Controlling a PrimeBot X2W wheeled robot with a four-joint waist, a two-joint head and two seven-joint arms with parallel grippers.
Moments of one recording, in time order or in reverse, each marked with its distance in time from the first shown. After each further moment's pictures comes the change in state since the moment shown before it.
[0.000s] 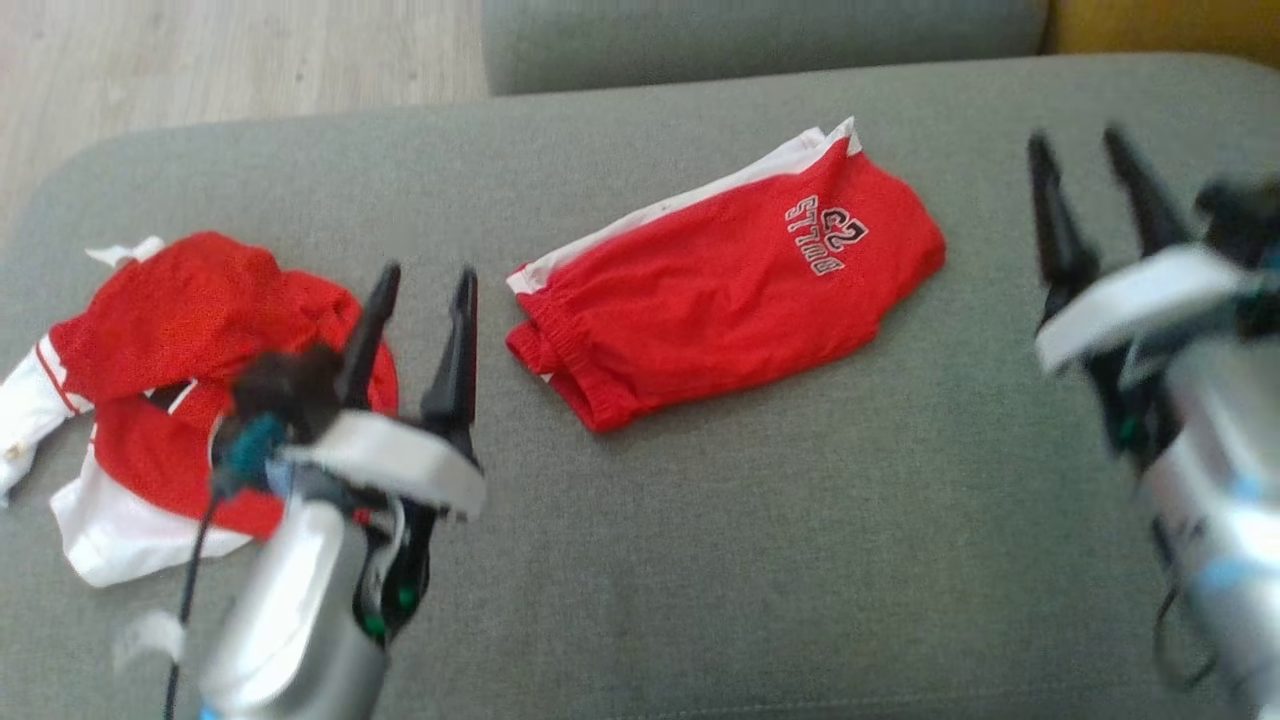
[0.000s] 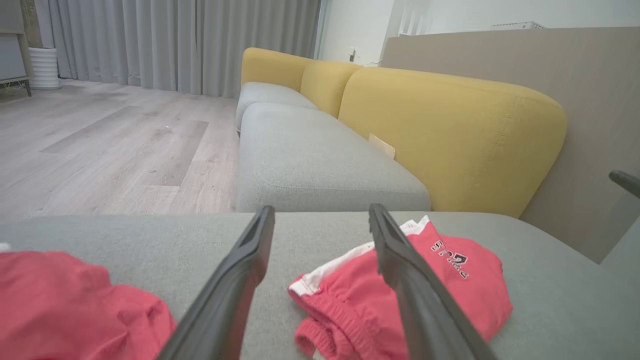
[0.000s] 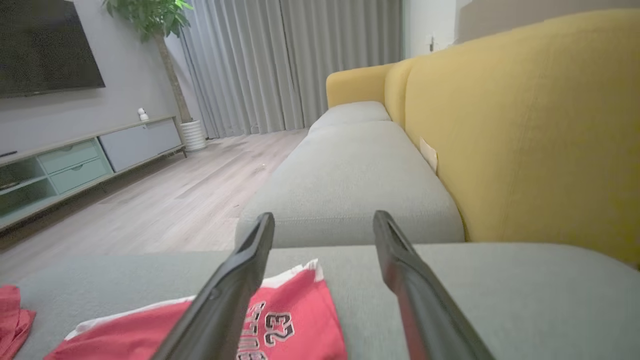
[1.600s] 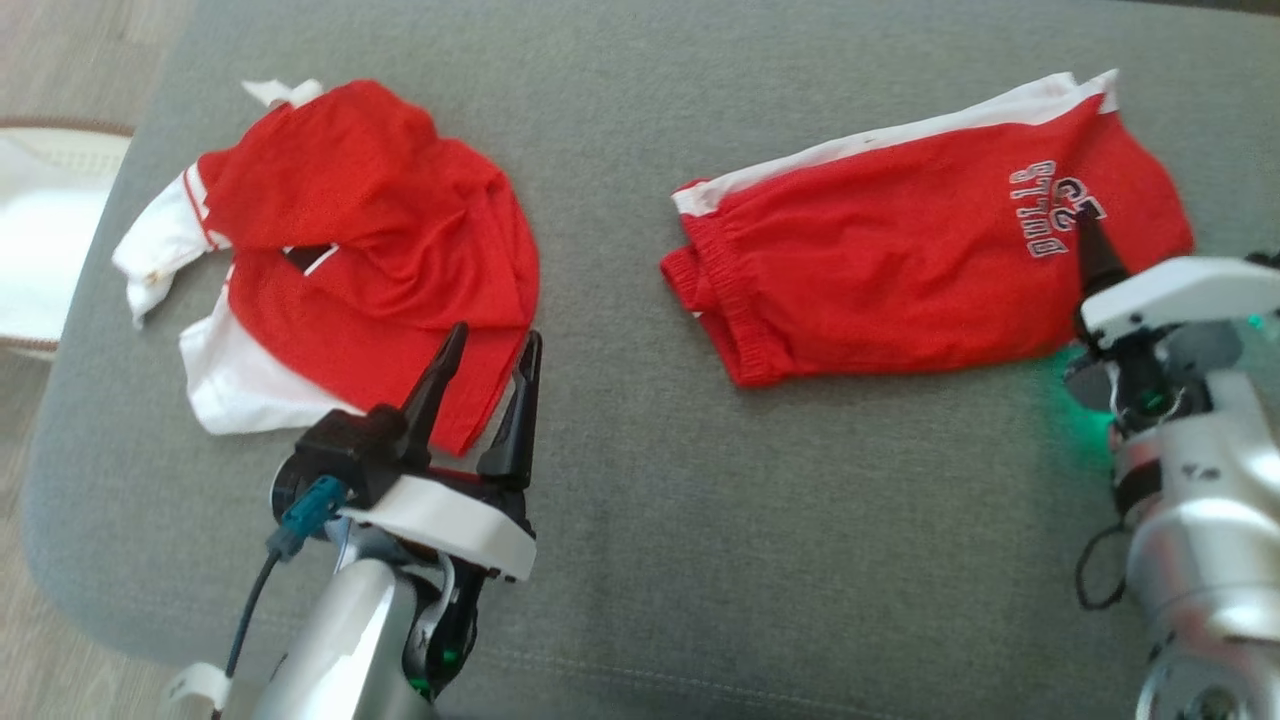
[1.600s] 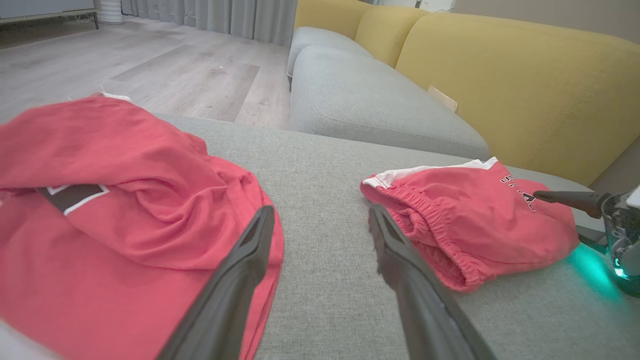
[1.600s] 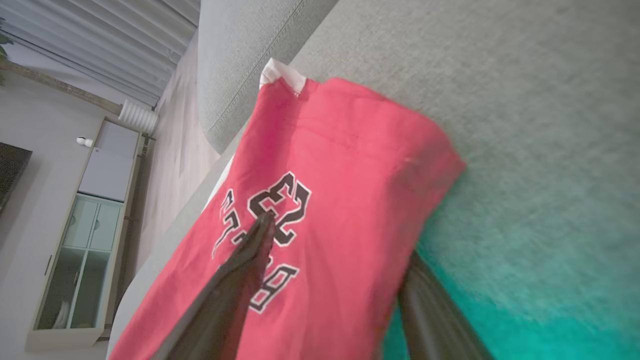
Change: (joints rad) left arm 0.150 -0.093 0.035 -0.063 0.119 -0.079 0.000; right arm -0.022 0.288 -0.818 0.251 -0.042 0.000 0.411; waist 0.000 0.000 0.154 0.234
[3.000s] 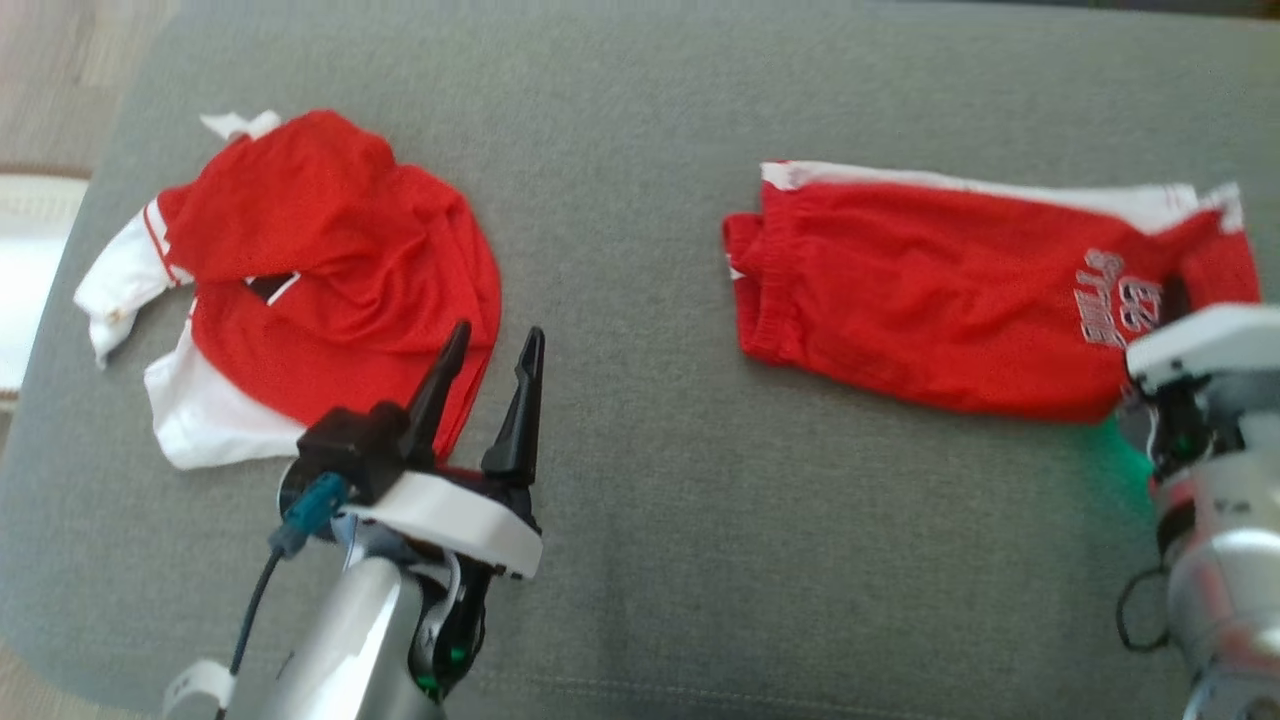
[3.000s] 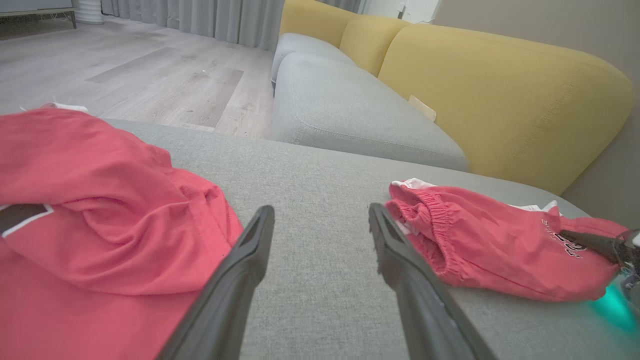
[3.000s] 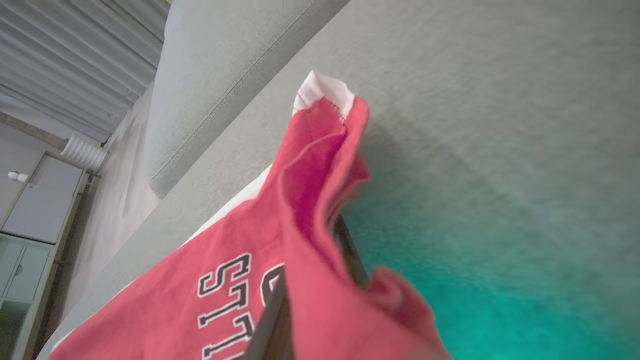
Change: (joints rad) left arm -0.018 -0.004 -0.018 0.001 -0.039 0.023 0.000; right arm -0.013 -0.084 -0.038 0.130 -0.114 0.000 -0.161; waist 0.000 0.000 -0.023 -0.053
